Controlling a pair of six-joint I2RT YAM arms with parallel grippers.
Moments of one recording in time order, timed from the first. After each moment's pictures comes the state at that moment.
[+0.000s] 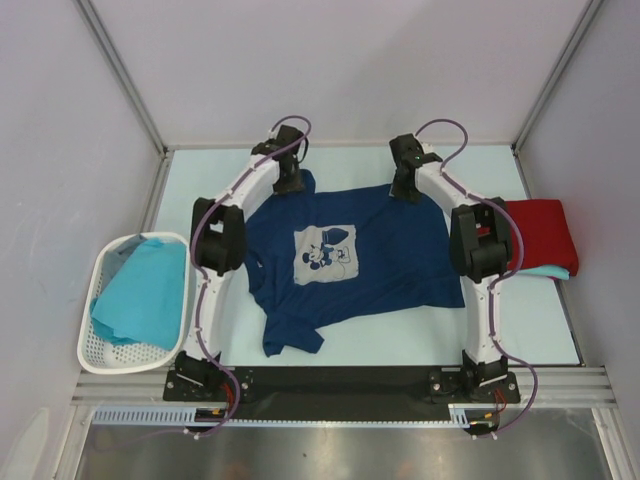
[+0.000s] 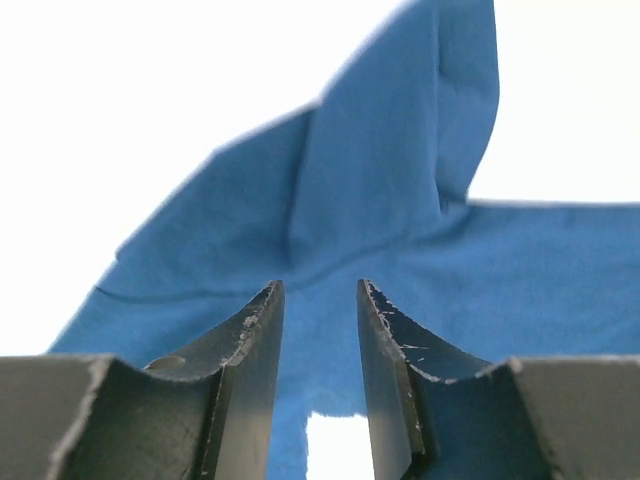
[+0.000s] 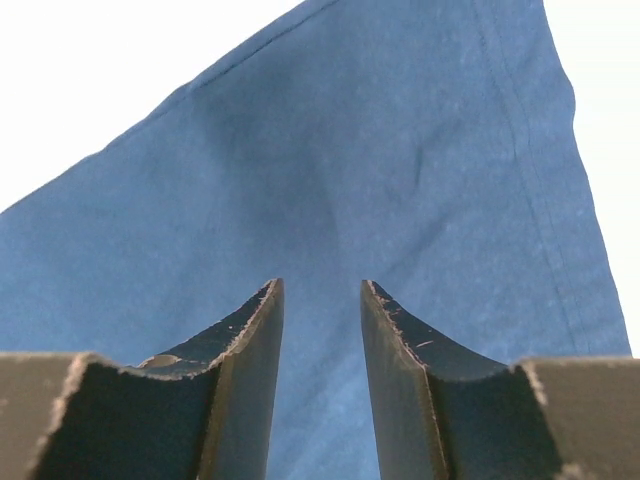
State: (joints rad) left arm -0.35 2.38 2.13 -0.82 -0.20 -0.47; right arm 0.30 2.20 1.83 -0.67 0.31 0.56
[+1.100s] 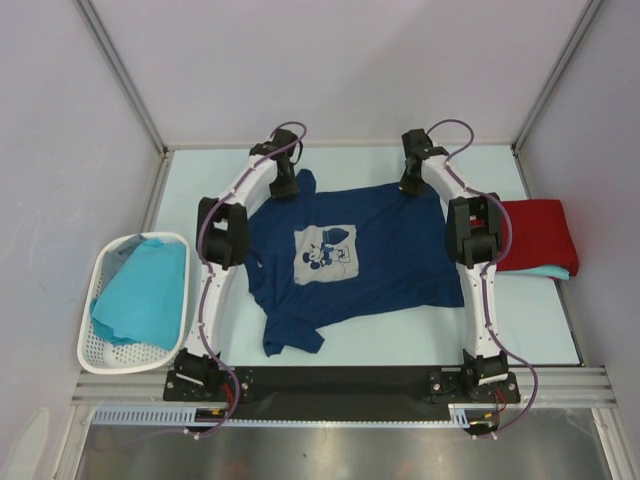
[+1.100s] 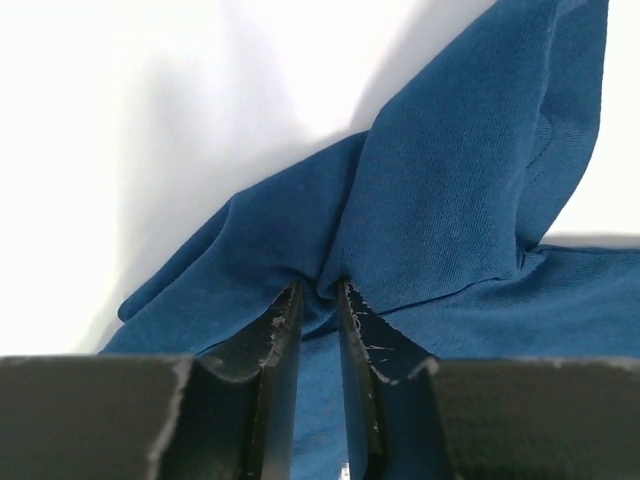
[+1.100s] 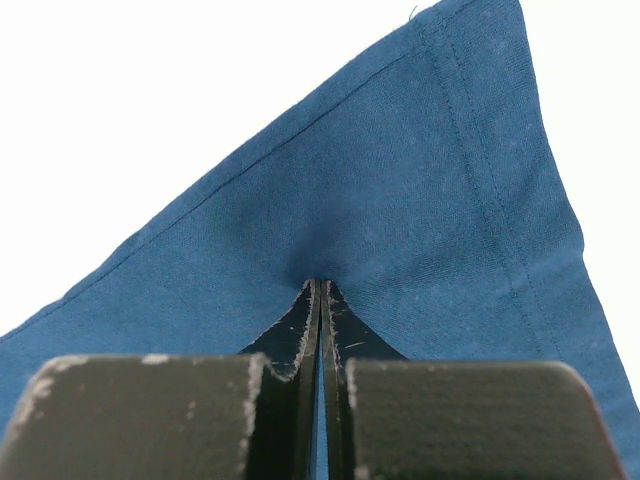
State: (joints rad) left arm -0.30 2.53 2.30 -0.91 -0.13 -0.42; right arm 0.20 2.44 2.12 -0.74 0.24 0.58
